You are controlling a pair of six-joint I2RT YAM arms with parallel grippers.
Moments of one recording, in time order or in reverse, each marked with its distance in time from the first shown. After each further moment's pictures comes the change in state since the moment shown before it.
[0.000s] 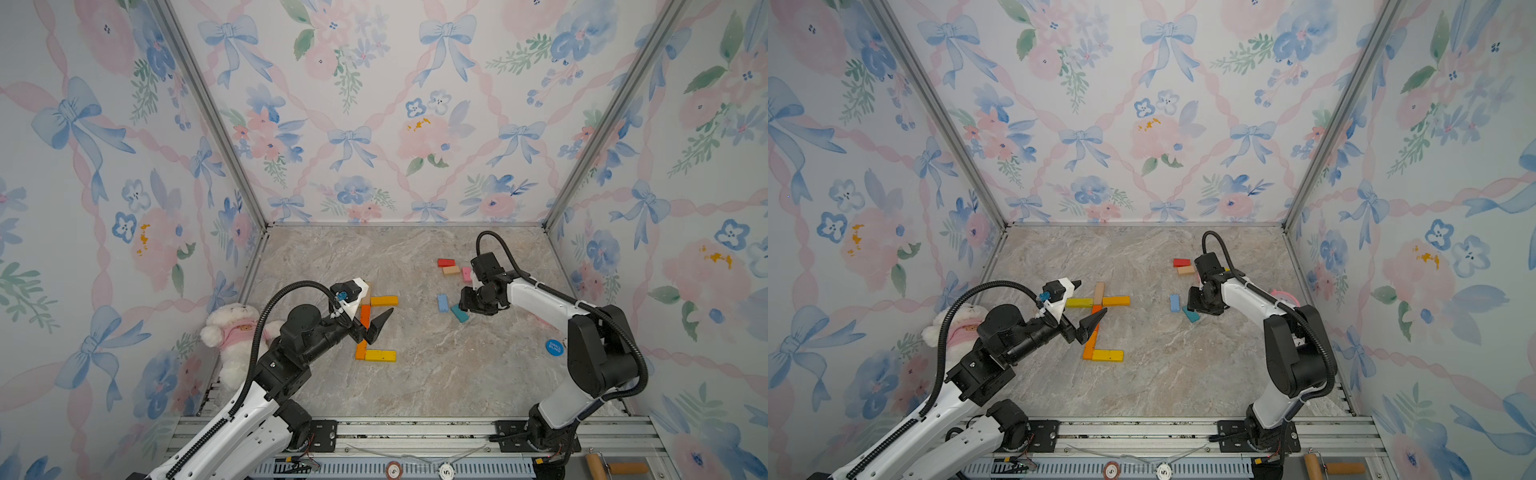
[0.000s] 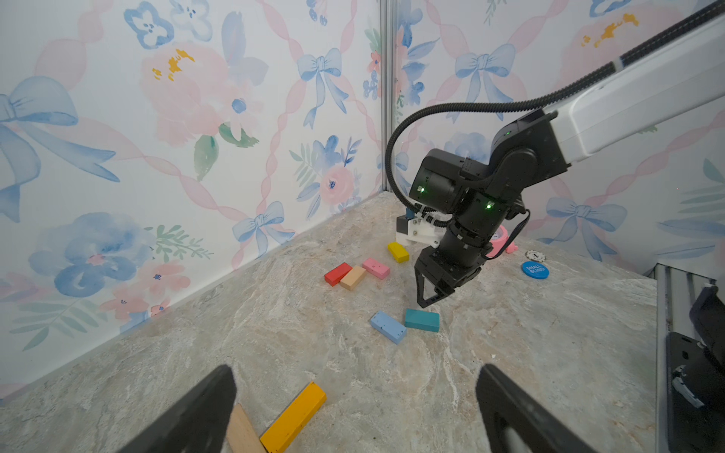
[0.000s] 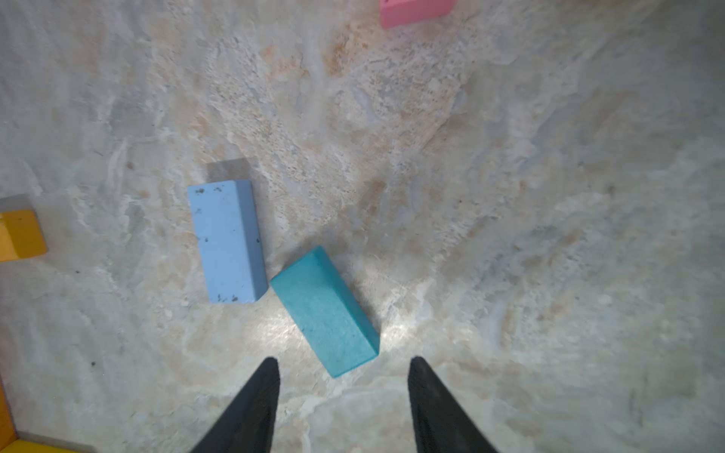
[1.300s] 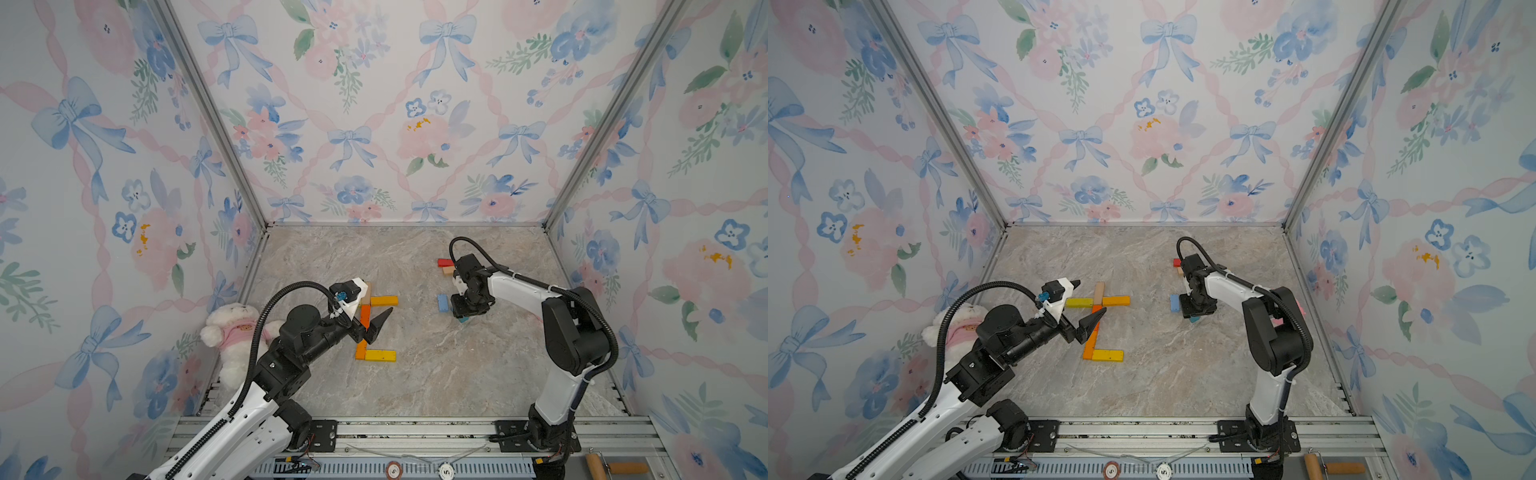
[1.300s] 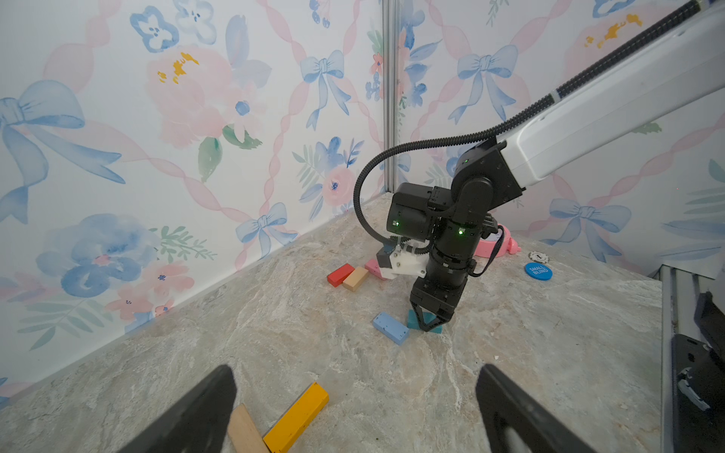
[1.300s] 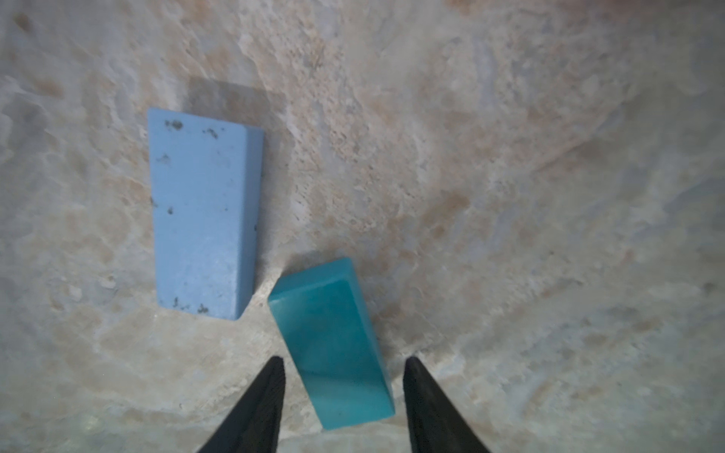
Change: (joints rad) left arm 0.000 -0.006 -0.001 0.000 -0.007 0.003; right arm 0.054 0.204 0.118 -0.093 0.051 -0.255
